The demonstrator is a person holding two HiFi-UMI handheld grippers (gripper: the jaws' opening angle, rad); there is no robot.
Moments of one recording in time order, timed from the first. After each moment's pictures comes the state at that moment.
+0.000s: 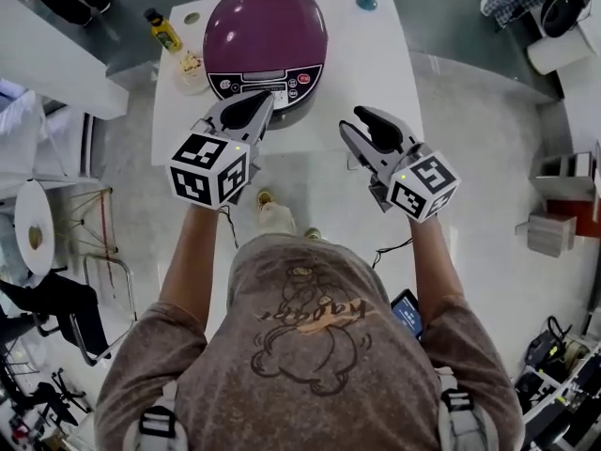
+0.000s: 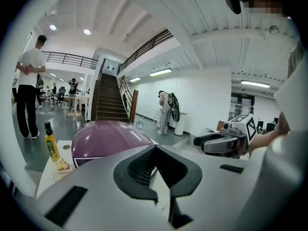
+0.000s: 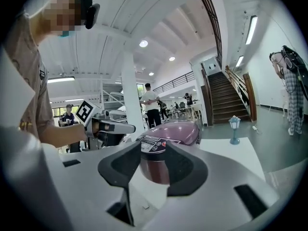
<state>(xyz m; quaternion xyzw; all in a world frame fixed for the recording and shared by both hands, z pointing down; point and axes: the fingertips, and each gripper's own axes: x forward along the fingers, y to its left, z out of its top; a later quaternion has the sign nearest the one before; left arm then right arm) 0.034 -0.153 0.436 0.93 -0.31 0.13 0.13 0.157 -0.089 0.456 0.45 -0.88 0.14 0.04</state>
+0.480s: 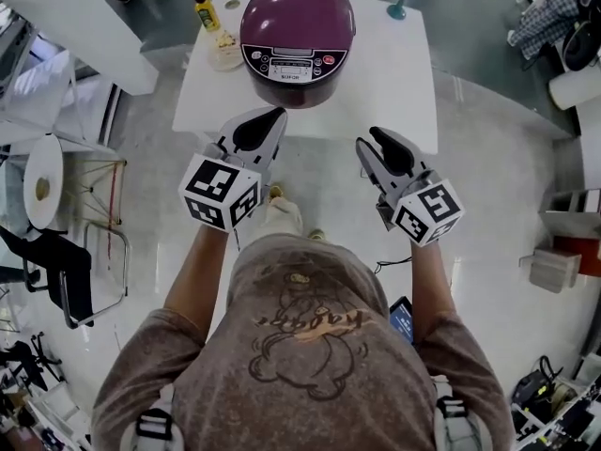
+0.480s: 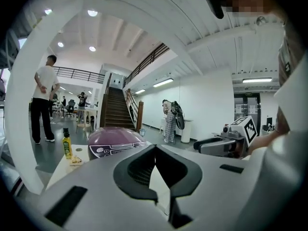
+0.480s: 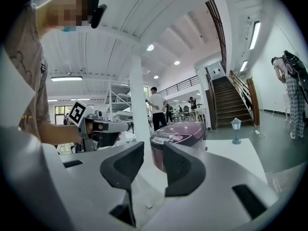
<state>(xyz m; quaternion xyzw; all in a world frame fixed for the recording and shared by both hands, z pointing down) 0.000 -0.051 0.421 0.93 -0.36 0.07 0.08 0.138 -0.005 0.457 0.44 -0.89 0.10 0.03</state>
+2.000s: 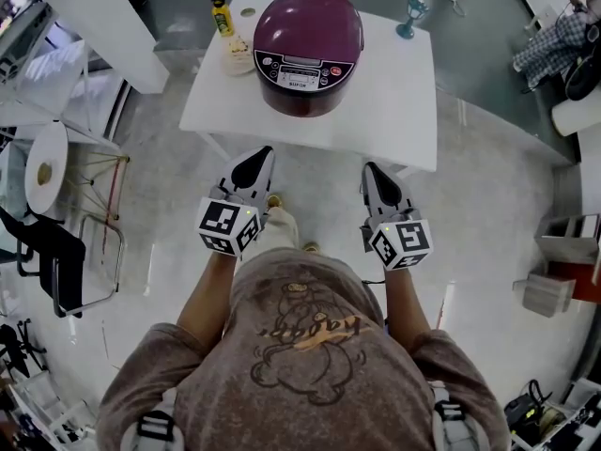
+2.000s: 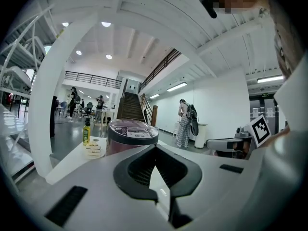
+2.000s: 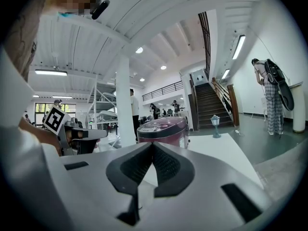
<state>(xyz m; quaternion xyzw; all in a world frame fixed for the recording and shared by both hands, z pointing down) -0.040 -0.012 0.484 0.89 -0.45 0.03 0.09 0.154 0.019 0.506 0.53 -0.84 0.10 0.01</state>
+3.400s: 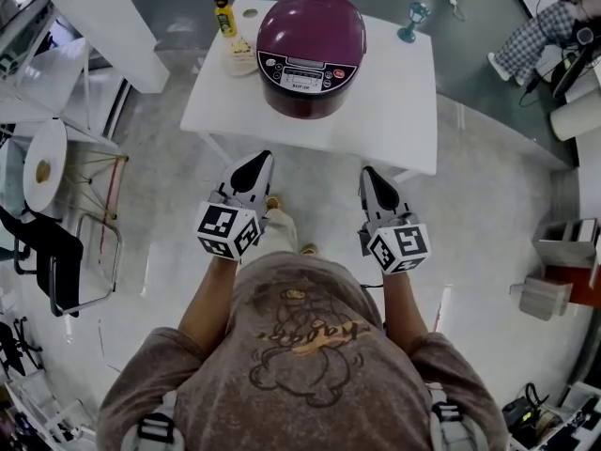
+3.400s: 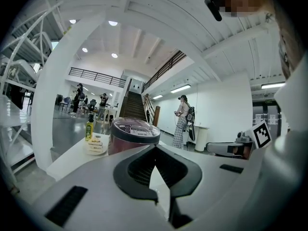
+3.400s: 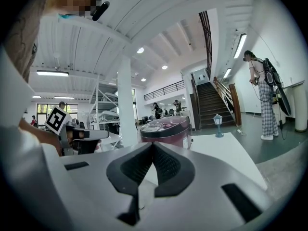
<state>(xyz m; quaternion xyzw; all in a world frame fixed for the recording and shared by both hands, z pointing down) -0.050 -0.008 0.490 0.88 -0.46 0.01 0.12 0.143 0.024 0.508 0.53 -0.84 0.10 0.01</state>
